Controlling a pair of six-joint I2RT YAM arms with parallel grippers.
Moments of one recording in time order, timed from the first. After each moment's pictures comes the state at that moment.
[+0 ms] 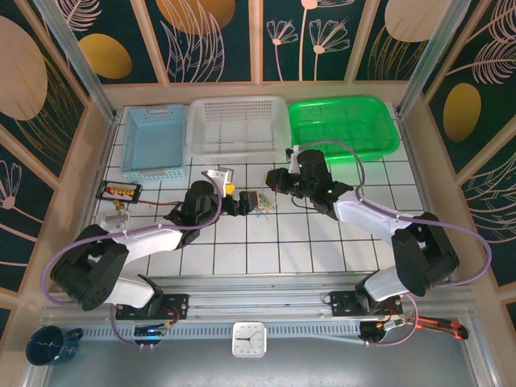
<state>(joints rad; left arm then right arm) -0.65 1.40 0.52 0.52 0.15 -0.49 0.61 1.44 0.86 0.08 -0.34 0.78</state>
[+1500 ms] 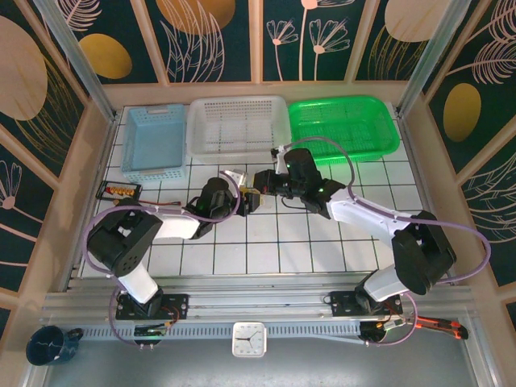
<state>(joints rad) -0.65 1.69 0.63 0.59 0.18 -0.38 0.71 1.46 0.95 0.02 -0.34 0.76</state>
